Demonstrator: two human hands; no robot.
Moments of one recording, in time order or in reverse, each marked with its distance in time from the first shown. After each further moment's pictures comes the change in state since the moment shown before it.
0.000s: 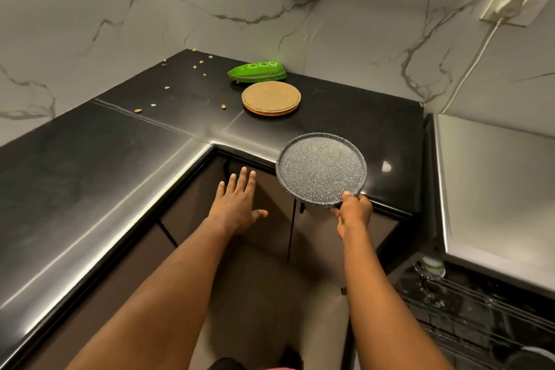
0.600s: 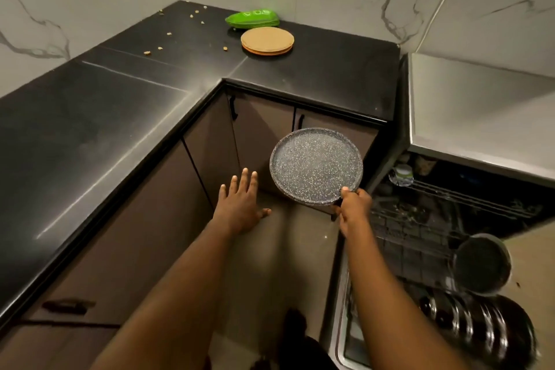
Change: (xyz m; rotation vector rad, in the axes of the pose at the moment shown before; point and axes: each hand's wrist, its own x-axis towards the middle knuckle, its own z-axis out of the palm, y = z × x) left_hand -0.250 -0.001 0.079 -0.072 -0.129 0.016; right_hand -0.204 0.092 -0.162 -0.117 0.042 0.007
